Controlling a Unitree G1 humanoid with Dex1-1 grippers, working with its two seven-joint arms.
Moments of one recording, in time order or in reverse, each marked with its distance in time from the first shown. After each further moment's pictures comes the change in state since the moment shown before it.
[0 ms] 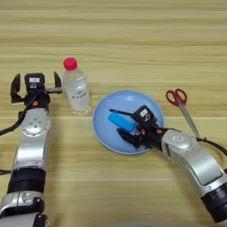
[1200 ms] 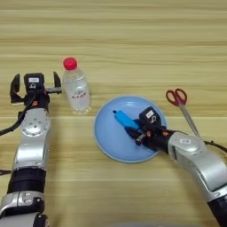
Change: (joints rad) left arm 0.000 -0.002 0.005 -0.001 0.000 0.000 0.001; right arm 0.052 -0.018 -0.053 -0.141 0.029 0.084 0.020
